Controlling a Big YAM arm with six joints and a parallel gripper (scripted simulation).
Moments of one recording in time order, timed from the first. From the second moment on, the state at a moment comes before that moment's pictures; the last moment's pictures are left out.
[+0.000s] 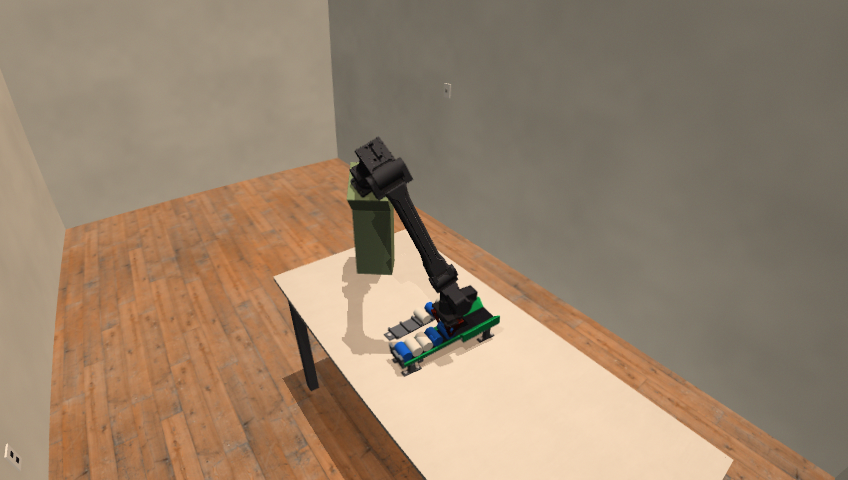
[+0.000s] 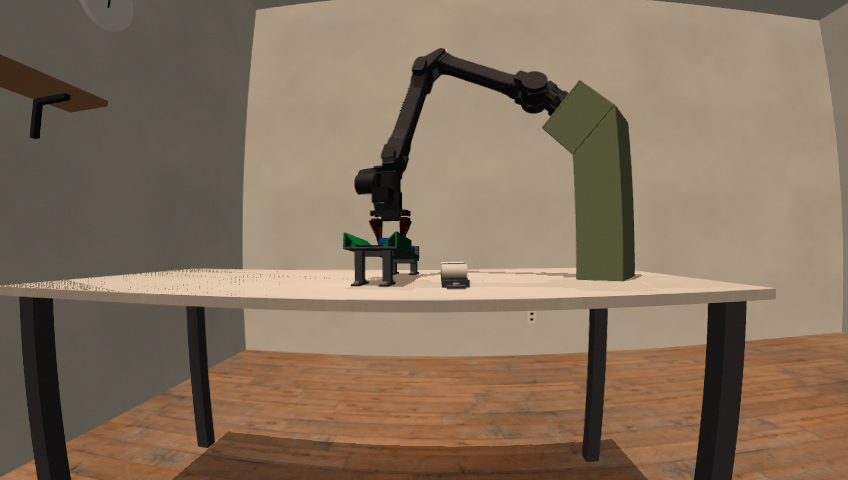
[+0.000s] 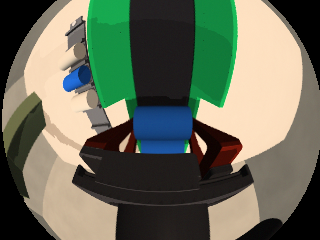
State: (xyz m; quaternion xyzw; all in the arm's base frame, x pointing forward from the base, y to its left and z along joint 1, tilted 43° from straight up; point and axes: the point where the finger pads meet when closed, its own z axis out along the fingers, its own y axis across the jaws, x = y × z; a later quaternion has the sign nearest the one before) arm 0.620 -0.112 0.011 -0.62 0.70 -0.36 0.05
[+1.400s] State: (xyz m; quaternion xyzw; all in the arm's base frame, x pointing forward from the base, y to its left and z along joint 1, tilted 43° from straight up) arm 0.620 -0.112 0.011 -0.62 0.70 -0.36 0.05
